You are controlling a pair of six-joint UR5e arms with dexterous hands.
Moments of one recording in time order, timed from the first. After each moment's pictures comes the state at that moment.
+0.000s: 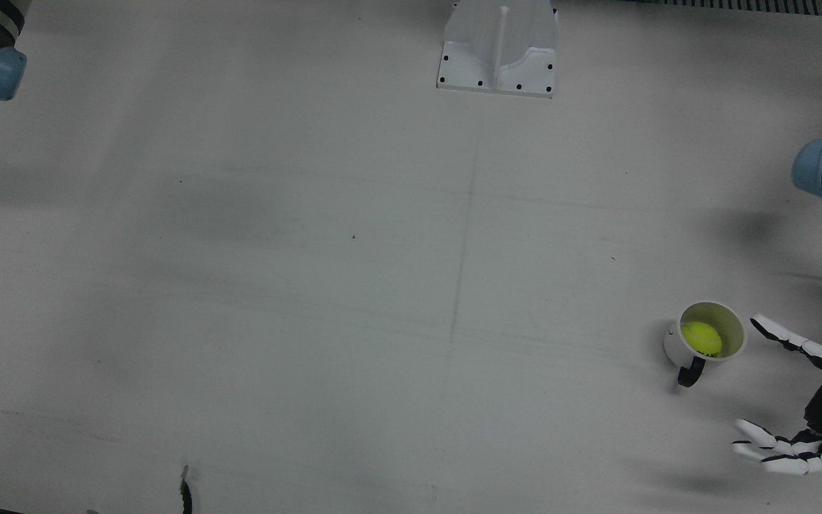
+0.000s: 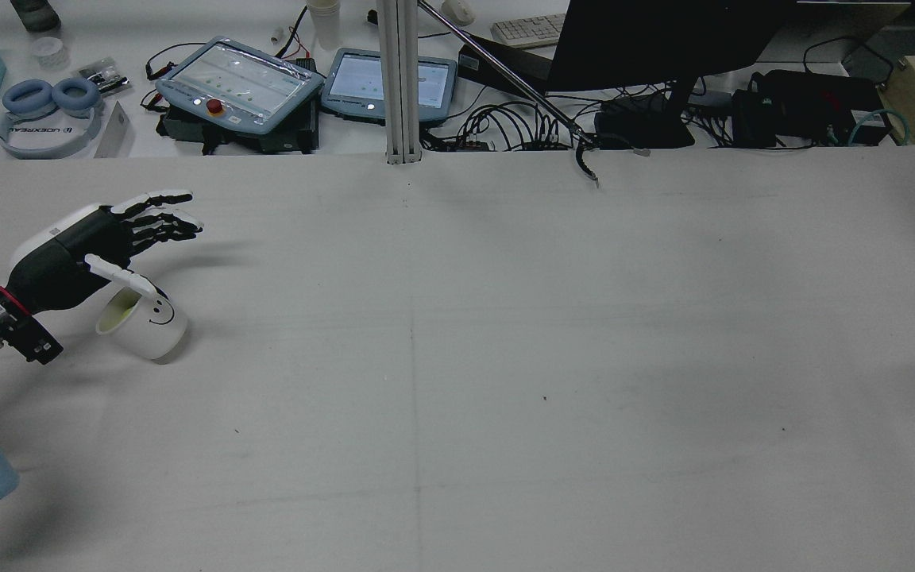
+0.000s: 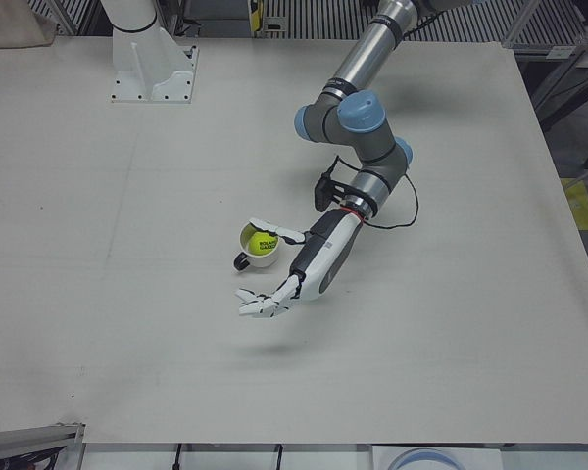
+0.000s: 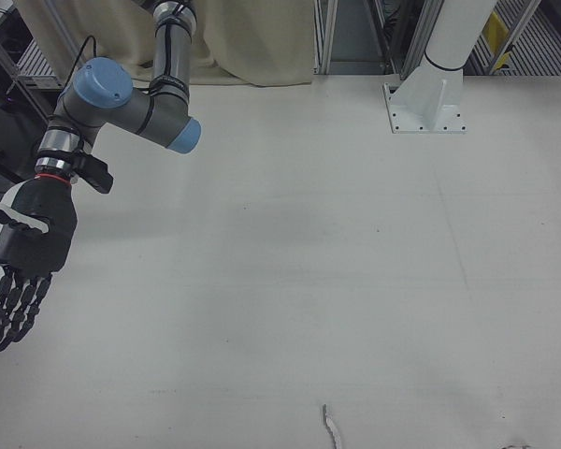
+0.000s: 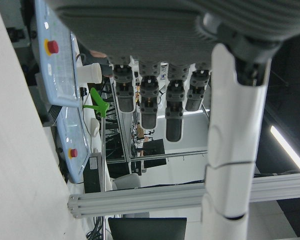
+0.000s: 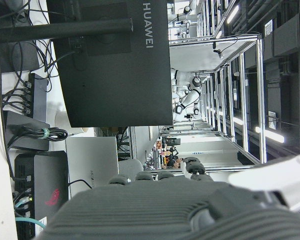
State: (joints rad) left arm -1.00 -1.80 -1.56 -0.19 1.44 0.24; right arm 1.46 -1.41 1.43 -3.28 -1.49 0.11
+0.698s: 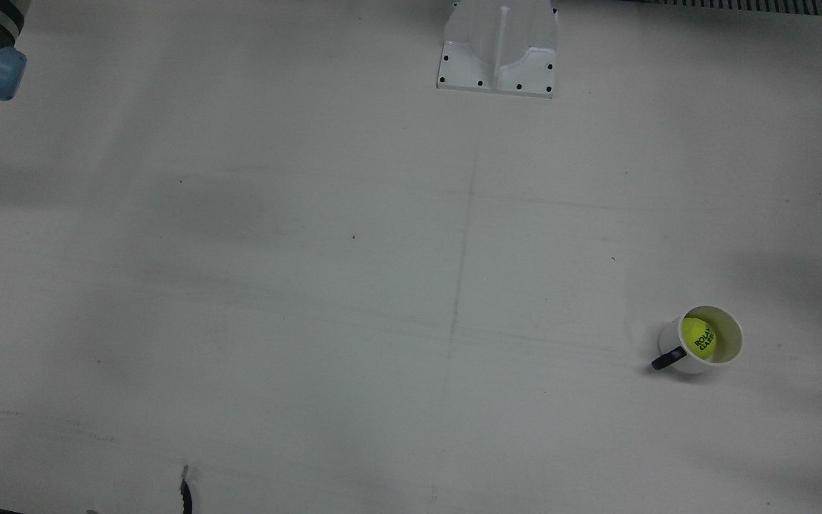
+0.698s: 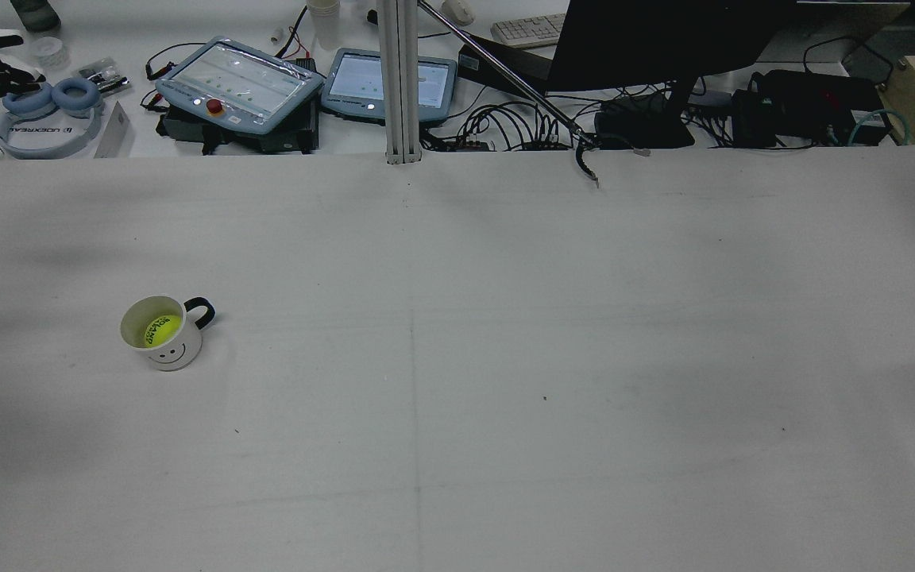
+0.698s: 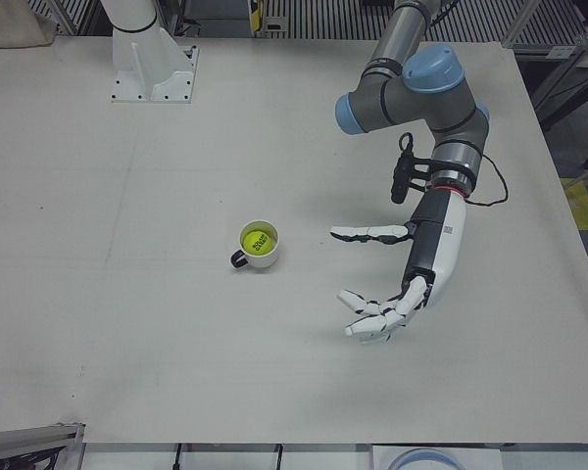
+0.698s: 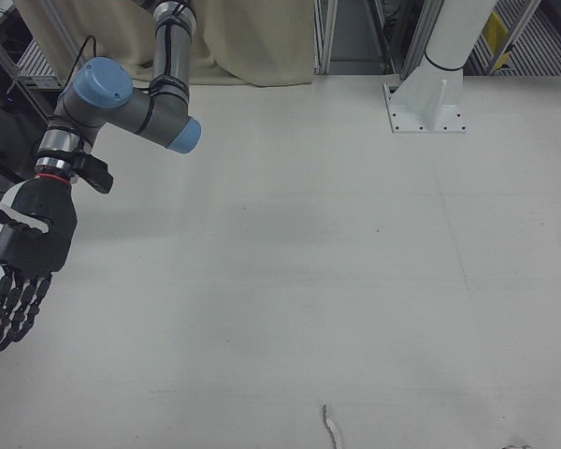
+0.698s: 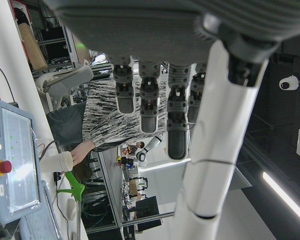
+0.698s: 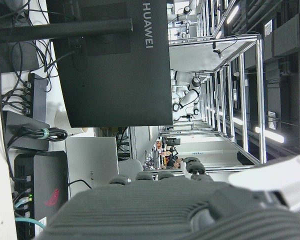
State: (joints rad) left arm -1.29 -1.80 -1.60 -0.05 1.52 0.23; right arm 1.46 -1.41 1.43 -3.28 -1.49 0.11
